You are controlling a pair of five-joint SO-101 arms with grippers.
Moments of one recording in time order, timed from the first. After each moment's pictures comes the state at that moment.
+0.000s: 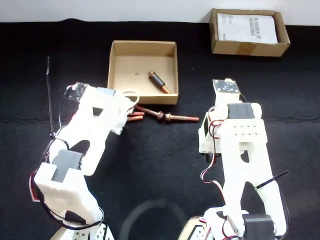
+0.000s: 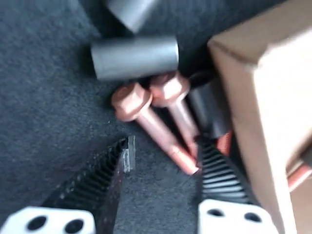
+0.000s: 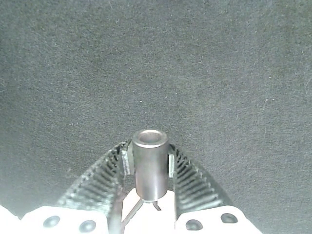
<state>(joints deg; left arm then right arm) 3.5 13.8 18.5 55.0 82.7 -10.7 -21.3 25.7 89.7 -5.1</state>
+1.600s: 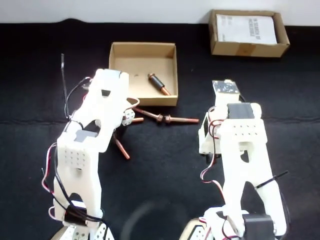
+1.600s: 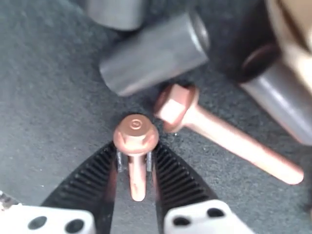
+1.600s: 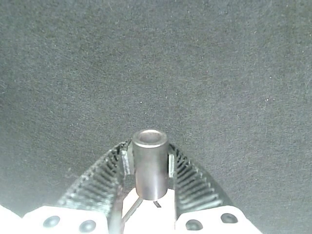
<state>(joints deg) 3.4 46.1 -16.4 97.5 55.7 -10.8 -21.3 25.6 90.5 -5.1</state>
